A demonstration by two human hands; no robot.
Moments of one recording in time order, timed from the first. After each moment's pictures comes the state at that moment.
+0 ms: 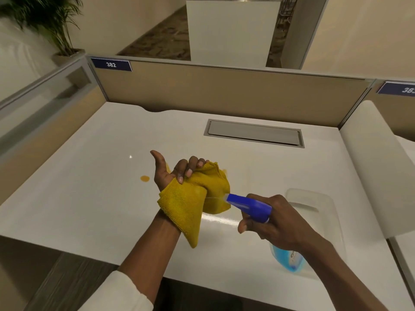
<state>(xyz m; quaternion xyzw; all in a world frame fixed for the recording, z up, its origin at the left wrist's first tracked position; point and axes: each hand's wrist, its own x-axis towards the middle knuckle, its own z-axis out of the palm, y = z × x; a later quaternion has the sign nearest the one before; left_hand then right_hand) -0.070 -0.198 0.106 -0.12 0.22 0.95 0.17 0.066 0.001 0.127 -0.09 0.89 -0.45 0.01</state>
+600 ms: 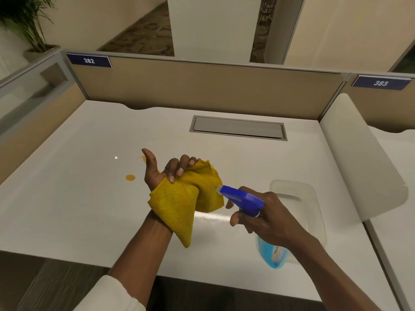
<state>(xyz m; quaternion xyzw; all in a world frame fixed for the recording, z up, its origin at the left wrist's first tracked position) -0.060 -0.186 0.097 -0.10 0.22 0.95 0.18 0.084 0.005 0.123 -0.03 0.88 -0.47 0.01</state>
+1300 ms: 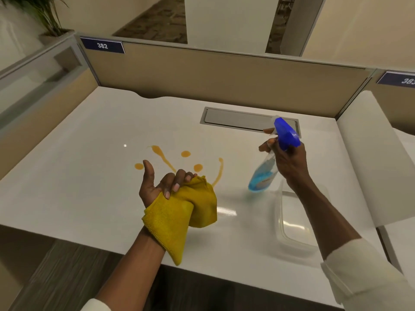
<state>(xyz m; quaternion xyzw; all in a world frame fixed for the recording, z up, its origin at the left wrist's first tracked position) -0.030 -0.228 0.070 -0.16 0.26 0.94 0.16 -0.035 0.072 0.097 0.12 0.80 -0.56 -0.19</state>
